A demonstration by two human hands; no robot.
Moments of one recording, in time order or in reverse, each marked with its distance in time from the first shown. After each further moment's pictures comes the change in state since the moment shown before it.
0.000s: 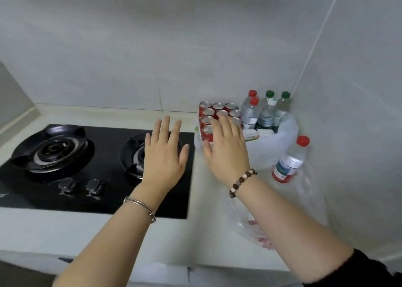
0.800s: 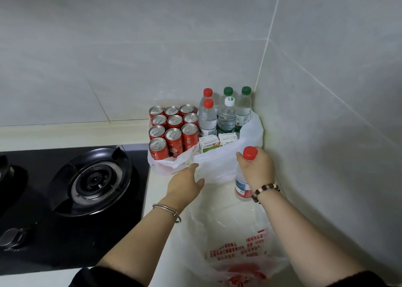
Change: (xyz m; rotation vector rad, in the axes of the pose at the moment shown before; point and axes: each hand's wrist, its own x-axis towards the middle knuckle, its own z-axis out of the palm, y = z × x) left_hand 0.073 0.126 0.193 -0.217 -0.582 -0.148; right_hand 0.001 0.239 0.030 0.416 0.045 0.870
